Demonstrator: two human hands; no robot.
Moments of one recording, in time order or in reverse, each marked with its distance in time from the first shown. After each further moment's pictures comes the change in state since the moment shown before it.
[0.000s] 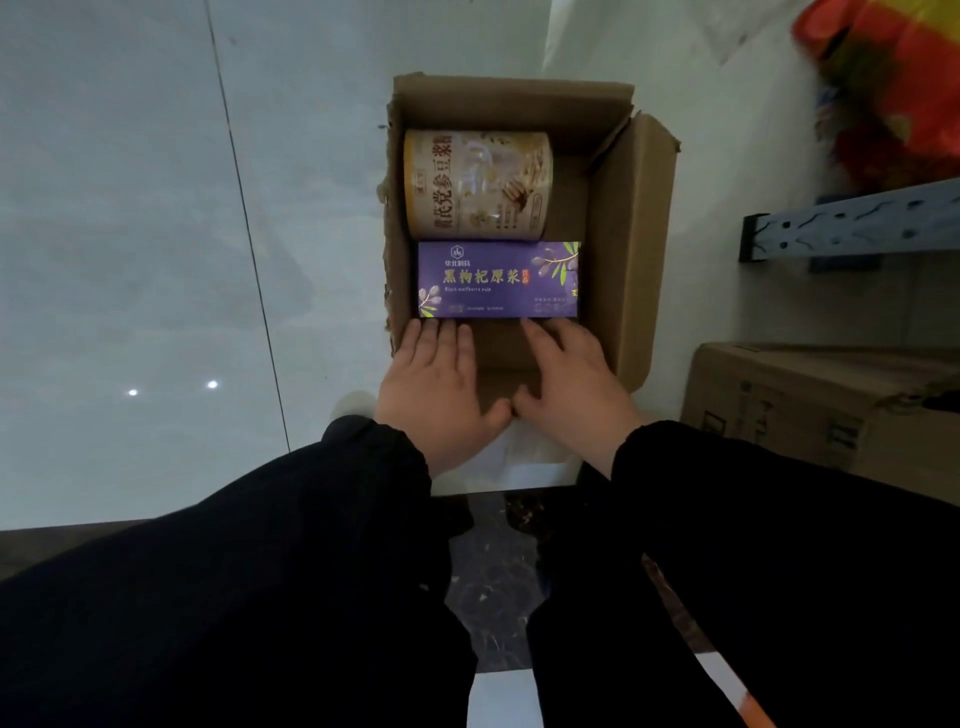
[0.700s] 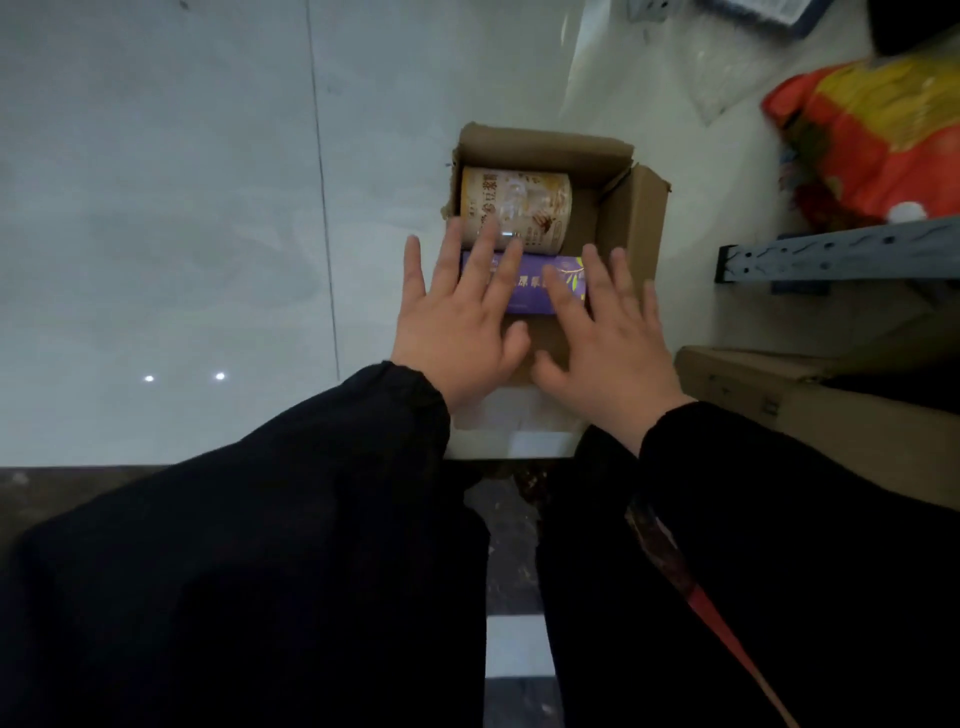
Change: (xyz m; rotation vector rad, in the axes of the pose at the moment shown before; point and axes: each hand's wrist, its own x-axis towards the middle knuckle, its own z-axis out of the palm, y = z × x) left_hand -0.067 -0.020 -0.096 -0.088 0.418 -0.011; right_hand -0.073 -0.058 -0.082 -0.373 0.195 -0.108
